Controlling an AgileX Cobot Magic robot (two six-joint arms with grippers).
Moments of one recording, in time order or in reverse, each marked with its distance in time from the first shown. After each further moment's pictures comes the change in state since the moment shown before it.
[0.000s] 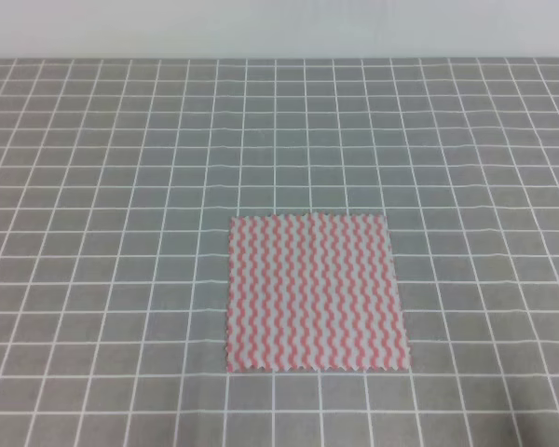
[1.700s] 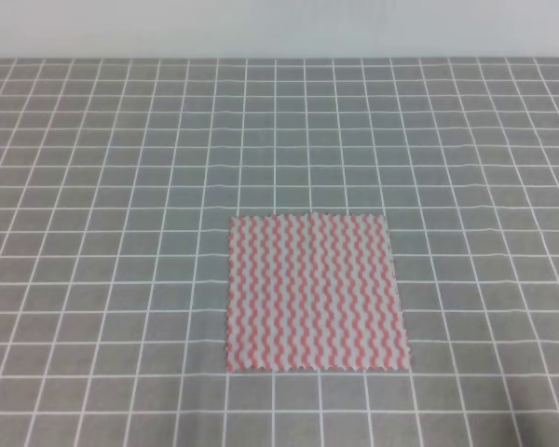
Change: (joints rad) left arm 0.000 -0.004 0.000 0.025 -0.076 -0.046; right arm 0.000 -0.002 0.000 0.015 -0.012 0.001
